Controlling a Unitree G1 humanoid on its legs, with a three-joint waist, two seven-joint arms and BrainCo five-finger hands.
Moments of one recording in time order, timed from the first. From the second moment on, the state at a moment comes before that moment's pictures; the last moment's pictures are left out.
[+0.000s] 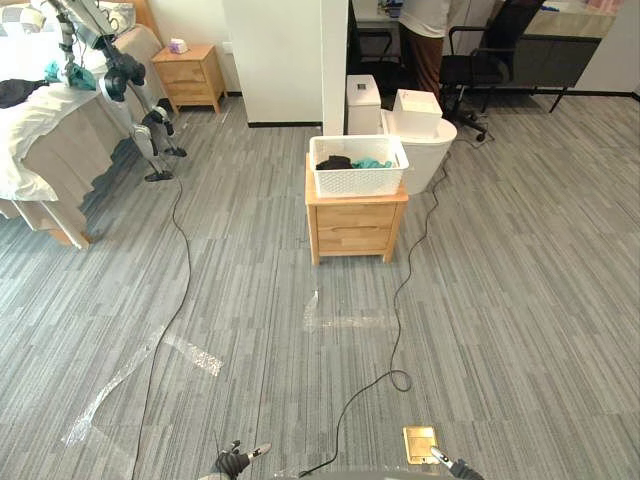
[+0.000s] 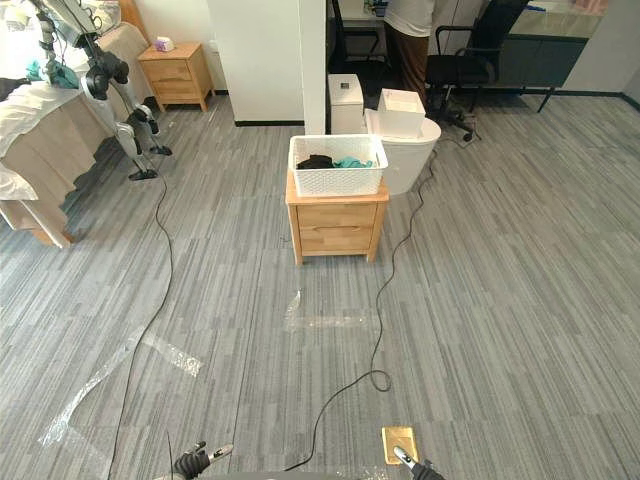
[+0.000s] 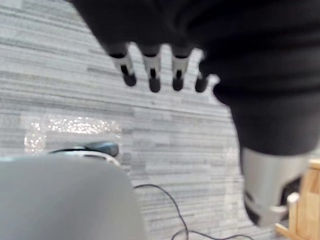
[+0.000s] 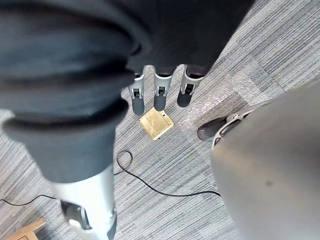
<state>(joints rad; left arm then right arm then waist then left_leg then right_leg) 0.11 0.12 0.08 1.12 -0.05 -0.08 -0.02 0.07 -0.04 -0.50 1.19 0.18 -0.04 0.07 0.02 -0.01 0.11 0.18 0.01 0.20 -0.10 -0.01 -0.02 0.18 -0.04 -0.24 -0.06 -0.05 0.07</state>
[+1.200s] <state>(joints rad) -0.01 0.11 0.05 1.12 -0.08 -0.06 -0.02 0.02 -0.04 -0.59 1.21 0.26 -0.02 0.08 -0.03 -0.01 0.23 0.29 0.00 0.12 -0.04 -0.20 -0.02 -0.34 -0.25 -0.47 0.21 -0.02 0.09</state>
